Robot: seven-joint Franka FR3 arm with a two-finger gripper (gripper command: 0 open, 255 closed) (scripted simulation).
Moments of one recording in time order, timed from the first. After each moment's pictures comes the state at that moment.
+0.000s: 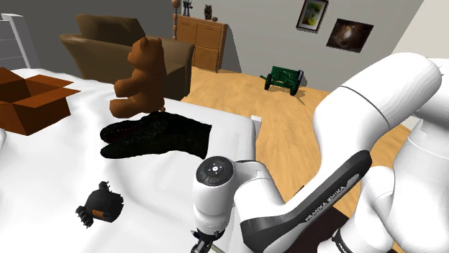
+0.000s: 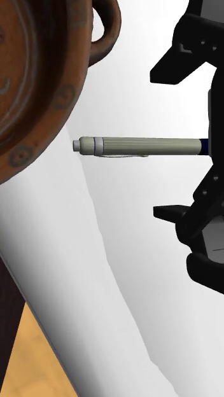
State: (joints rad) arm 0.58 0.15 0.32 -2.36 -0.21 2.39 0.75
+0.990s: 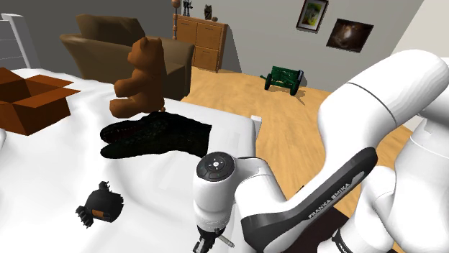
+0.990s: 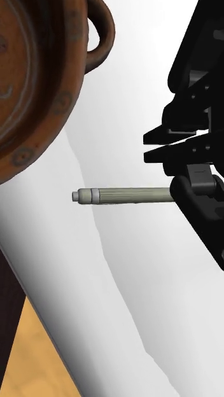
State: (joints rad) arm 0.58 0.13 0.32 -2.36 -0.19 2.37 0.73
